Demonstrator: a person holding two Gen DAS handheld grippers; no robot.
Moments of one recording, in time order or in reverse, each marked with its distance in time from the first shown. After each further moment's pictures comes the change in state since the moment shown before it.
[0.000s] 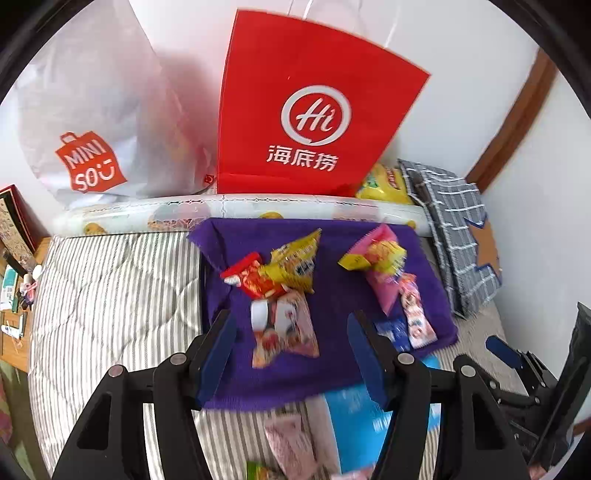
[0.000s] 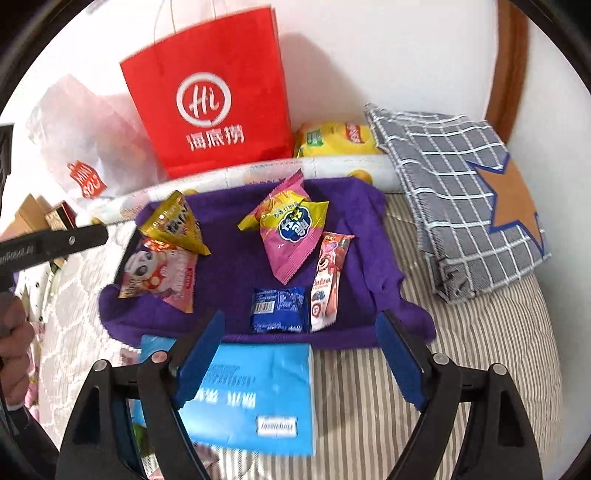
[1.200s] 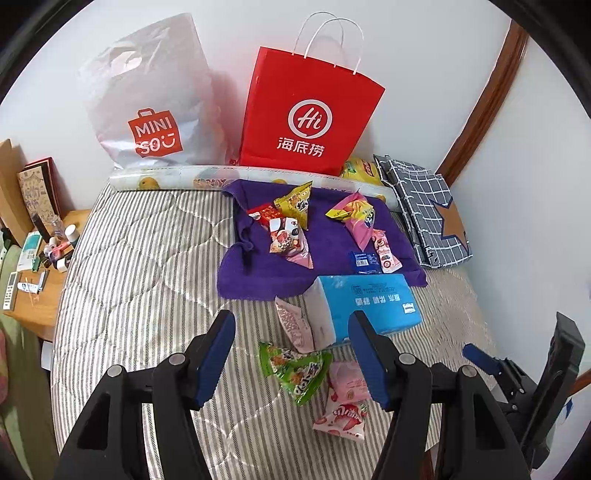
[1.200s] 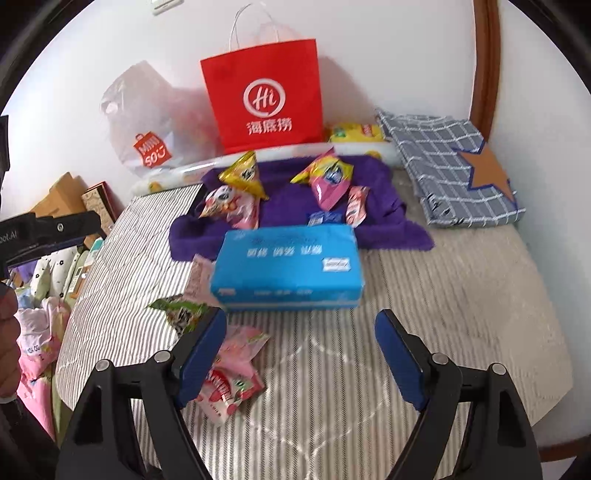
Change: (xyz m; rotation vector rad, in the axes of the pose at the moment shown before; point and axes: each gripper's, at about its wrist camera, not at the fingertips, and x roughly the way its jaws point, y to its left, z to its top) left arm -0.111 0.015 -0.110 -0.015 -0.065 -0.018; right arm -0.089 0.042 -0.118 -0.042 -0.029 0.054
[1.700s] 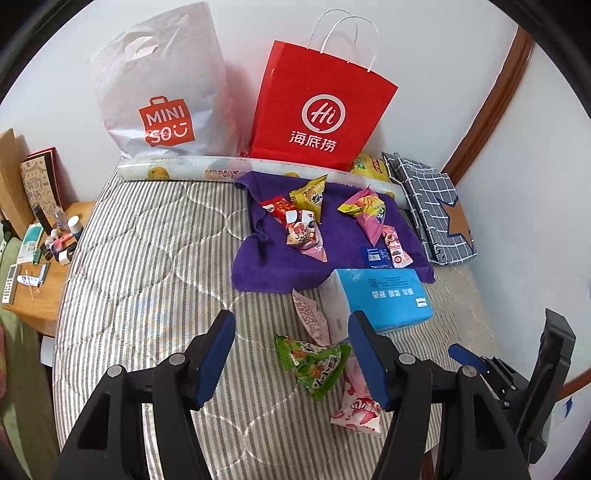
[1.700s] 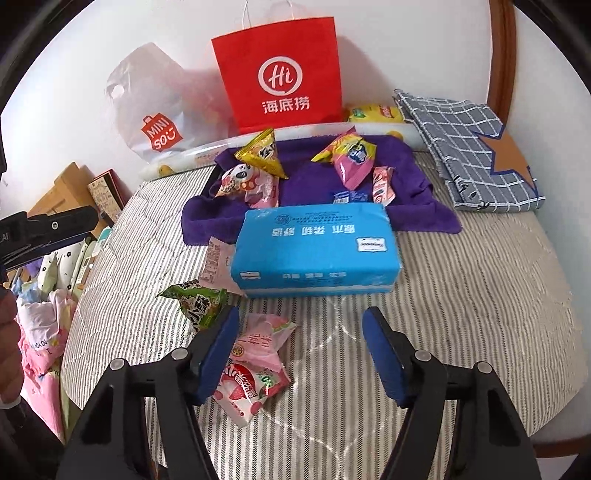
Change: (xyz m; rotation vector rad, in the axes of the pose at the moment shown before) left arm 0.004 0.022 -0.006 -0.018 0.013 -0.001; right arm 0.023 0.020 -0.004 0.001 0.055 0.037
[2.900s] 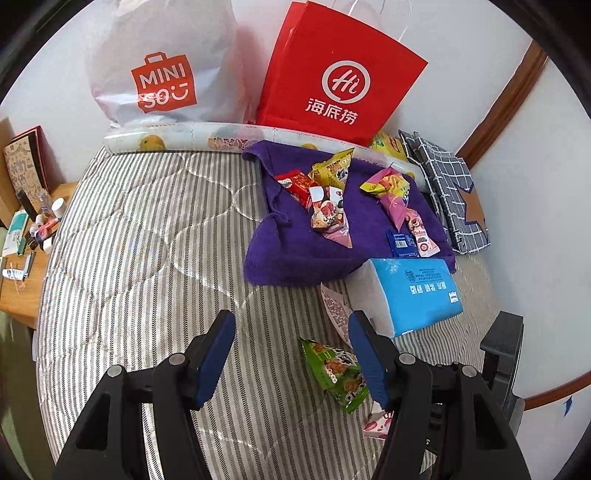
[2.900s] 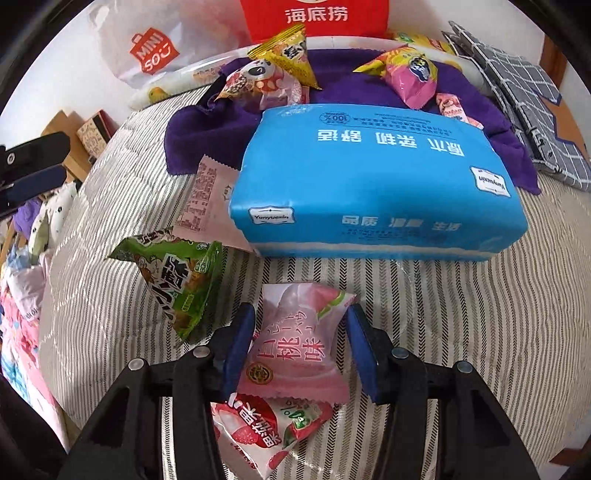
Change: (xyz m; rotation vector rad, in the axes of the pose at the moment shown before) left arm 0.054 0.029 0.008 -0.012 0.098 -0.023; right arm 0.104 0.032 -0.012 -0.071 0.226 0.009
